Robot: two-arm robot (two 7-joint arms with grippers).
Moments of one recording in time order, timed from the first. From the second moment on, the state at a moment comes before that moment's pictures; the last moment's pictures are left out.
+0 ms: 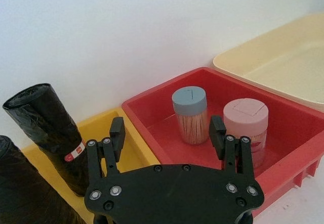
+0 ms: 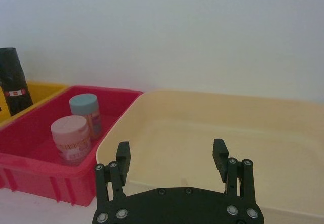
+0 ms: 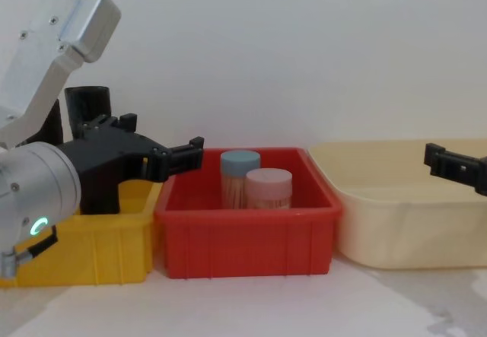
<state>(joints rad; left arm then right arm) -0.24 0.38 0.45 -1.63 -0.20 0.01 -0.01 -0.01 0.34 -0.23 -1.77 0.29 0.03 0.07</state>
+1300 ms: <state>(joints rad) -0.24 0.38 0.45 -1.63 -0.20 0.01 -0.01 -0.02 0.36 -0.21 -1.78 0.31 0.05 0.10</state>
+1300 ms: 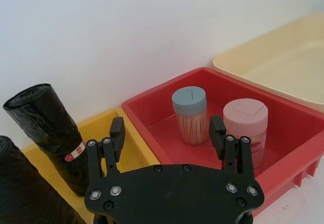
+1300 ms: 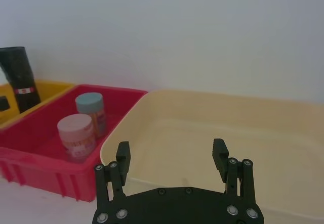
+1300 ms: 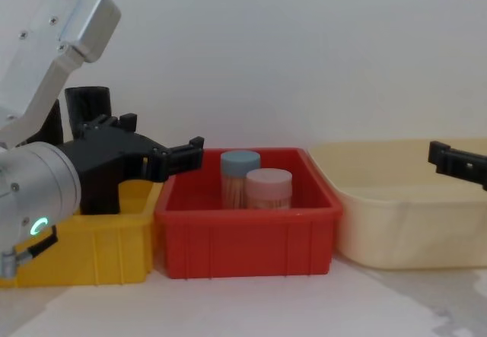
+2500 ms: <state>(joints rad) -0.24 0.38 0.45 -1.63 -0.20 0.01 -0.01 0.29 0.36 -0.41 -1.65 0.29 0.18 0.36</state>
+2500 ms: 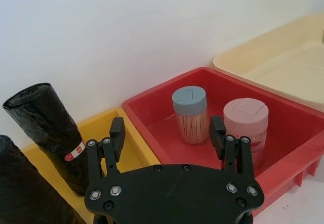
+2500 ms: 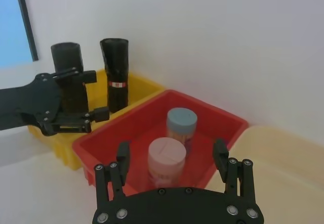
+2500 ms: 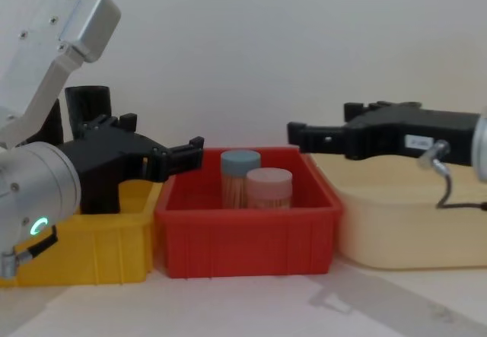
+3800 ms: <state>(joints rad) -0.24 0.38 0.45 -1.63 -0.20 0.01 -0.01 0.51 0.23 -0.57 -1.37 0.10 0.27 0.35</state>
